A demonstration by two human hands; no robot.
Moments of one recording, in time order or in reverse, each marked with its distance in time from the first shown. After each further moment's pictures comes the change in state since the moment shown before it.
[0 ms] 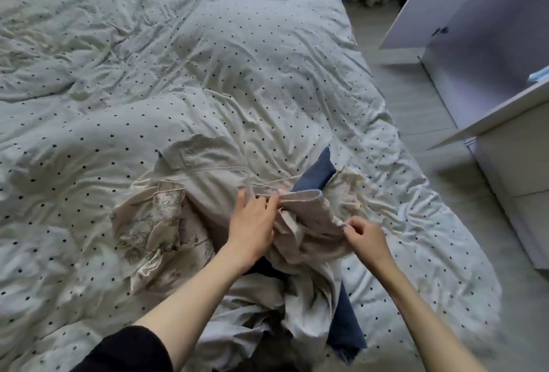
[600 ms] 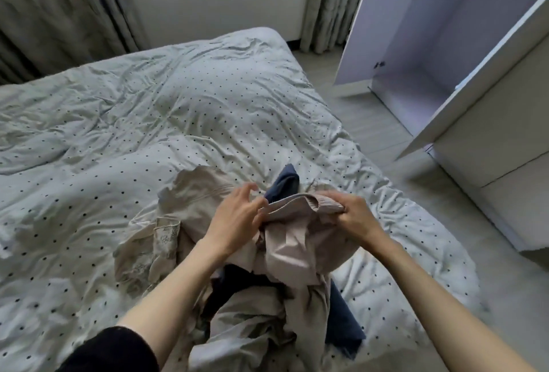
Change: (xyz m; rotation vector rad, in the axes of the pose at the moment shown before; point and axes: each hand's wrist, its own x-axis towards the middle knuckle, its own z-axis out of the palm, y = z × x) left_hand -0.026 -0.003 -0.073 -0.227 0.200 0.241; right_hand -0.059 -0.058 -0.056 0.025 0.047 -0.448
